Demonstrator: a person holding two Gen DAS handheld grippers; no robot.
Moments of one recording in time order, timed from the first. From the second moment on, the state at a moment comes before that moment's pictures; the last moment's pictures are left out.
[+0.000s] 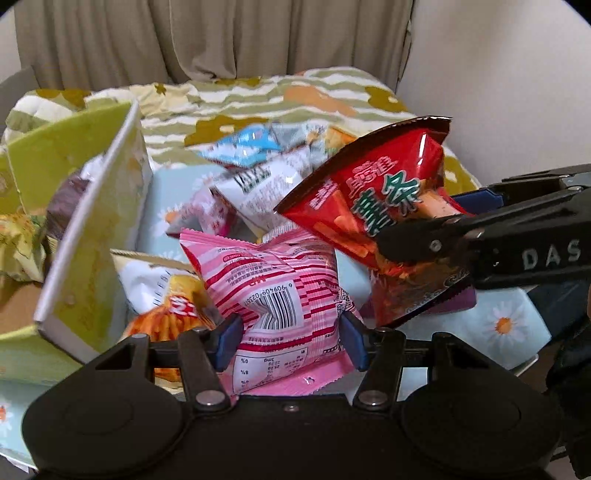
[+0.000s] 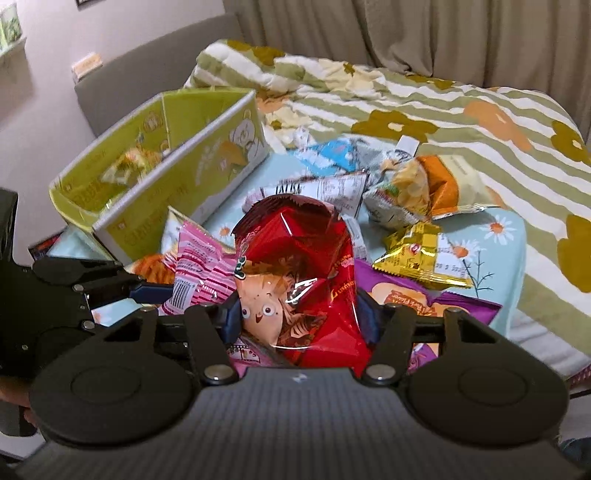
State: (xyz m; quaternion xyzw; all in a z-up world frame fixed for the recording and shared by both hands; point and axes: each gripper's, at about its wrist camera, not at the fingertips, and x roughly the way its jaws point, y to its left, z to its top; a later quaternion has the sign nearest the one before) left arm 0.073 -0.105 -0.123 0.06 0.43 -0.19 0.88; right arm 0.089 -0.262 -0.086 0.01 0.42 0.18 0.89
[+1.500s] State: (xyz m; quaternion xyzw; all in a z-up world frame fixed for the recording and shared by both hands) left arm 0.248 0.164 -0.018 0.05 0.39 -0.15 0.91; right arm 0.232 -0.026 0.010 0.12 0.36 0.10 0.92
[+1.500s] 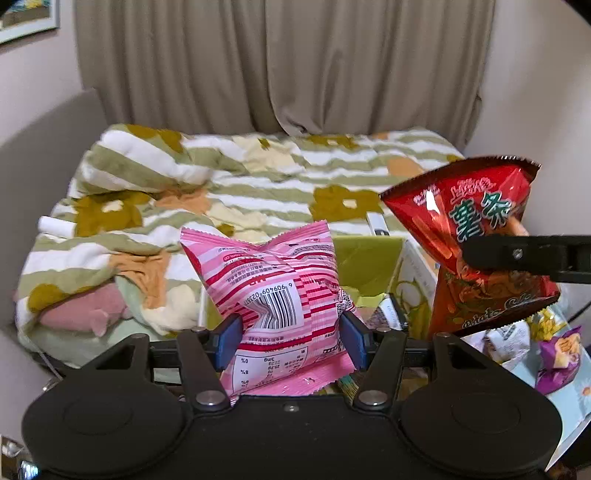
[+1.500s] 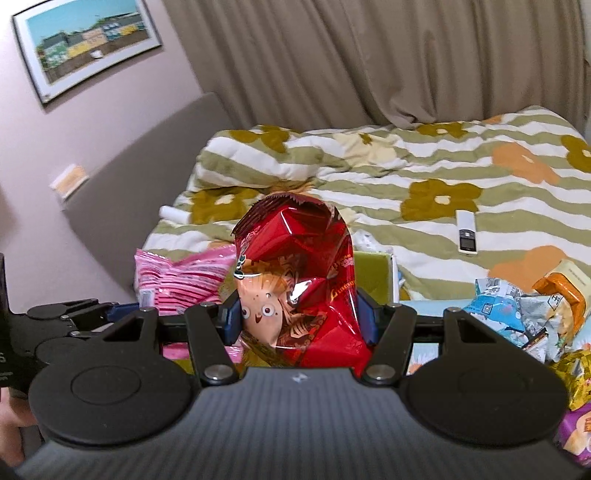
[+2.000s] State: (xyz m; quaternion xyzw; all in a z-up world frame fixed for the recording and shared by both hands) left arm 0.260 0.180 -0.039 0.07 0.40 -0.18 0.90; right arm 0.264 -0.014 -0.025 0.16 0.41 0.05 0.90
